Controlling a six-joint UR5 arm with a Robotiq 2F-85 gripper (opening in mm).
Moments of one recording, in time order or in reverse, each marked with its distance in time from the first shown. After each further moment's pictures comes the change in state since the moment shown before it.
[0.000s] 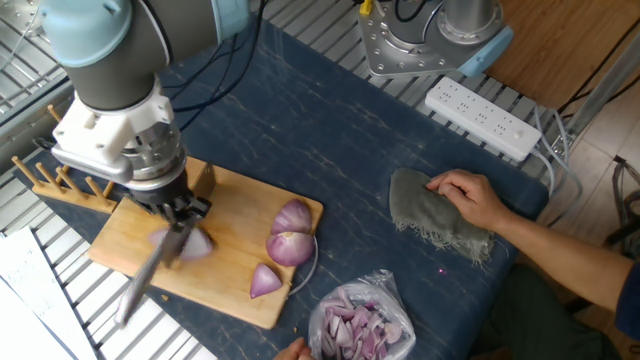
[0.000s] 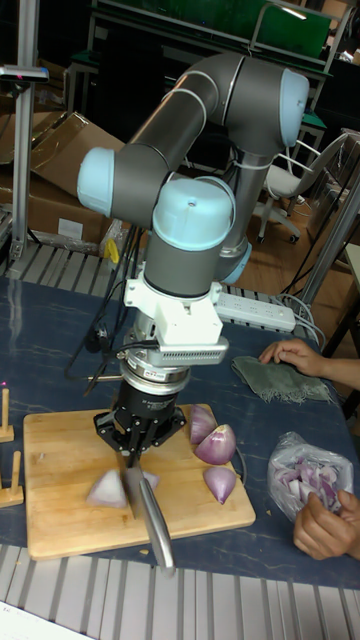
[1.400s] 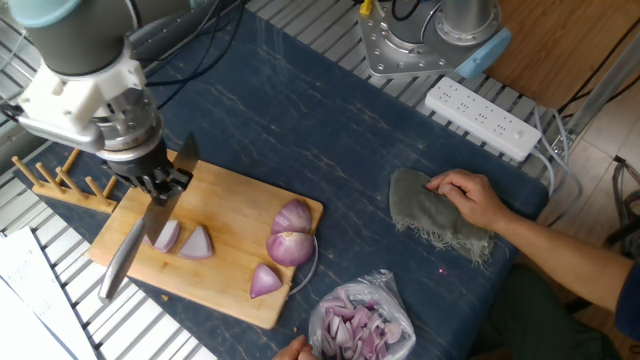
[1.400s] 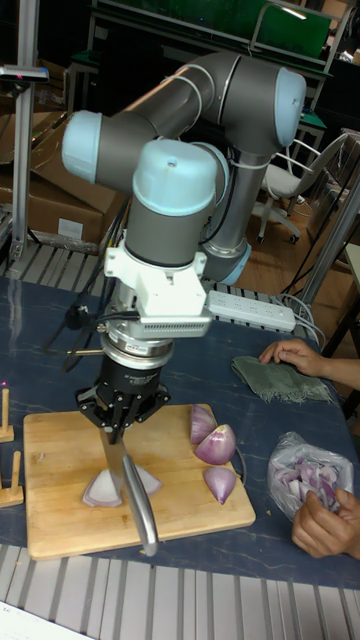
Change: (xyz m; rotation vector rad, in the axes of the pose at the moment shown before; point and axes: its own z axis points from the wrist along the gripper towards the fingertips) arm 0.017 -0.031 -0.033 -0.011 0.039 -0.029
